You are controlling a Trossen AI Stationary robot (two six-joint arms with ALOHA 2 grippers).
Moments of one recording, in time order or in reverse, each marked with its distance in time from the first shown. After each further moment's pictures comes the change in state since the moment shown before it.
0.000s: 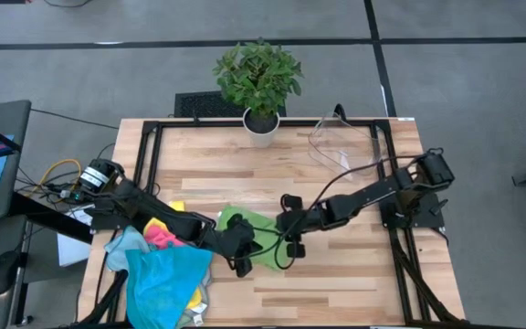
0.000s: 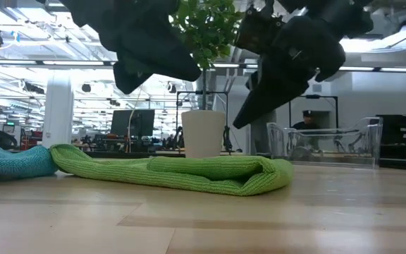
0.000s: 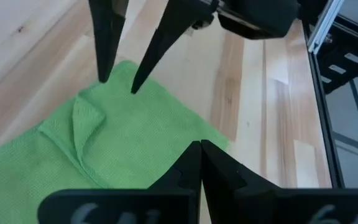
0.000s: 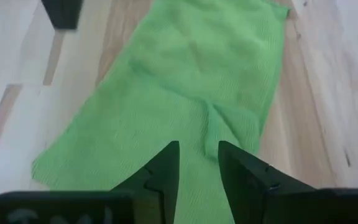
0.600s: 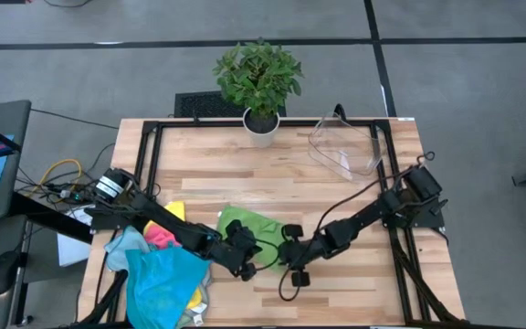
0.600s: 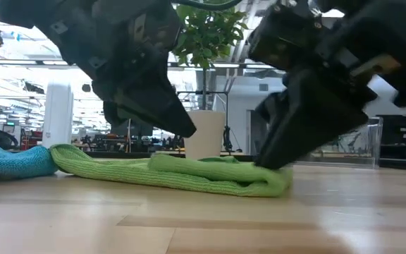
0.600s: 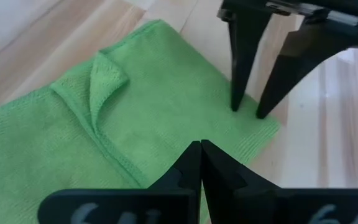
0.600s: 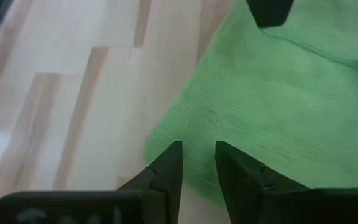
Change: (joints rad) left arm -0.041 0.154 0.000 0.037 -0.128 -0.075; right arm 0.197 0.176 0.001 0.173 0.003 0.158
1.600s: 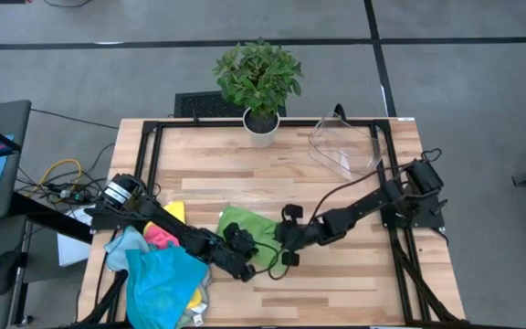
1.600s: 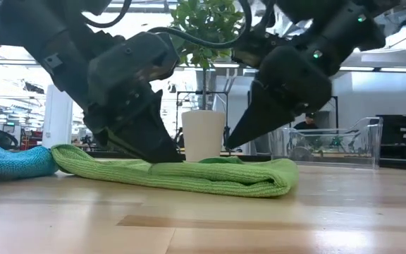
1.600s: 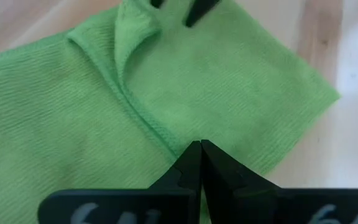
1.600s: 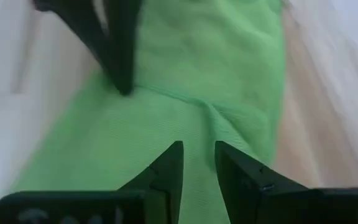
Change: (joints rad) left arm -0.009 0.082 0.000 -0.024 -0.028 -0.070; right arm -0.121 -0.056 -0.002 -0.054 0.186 -0.054
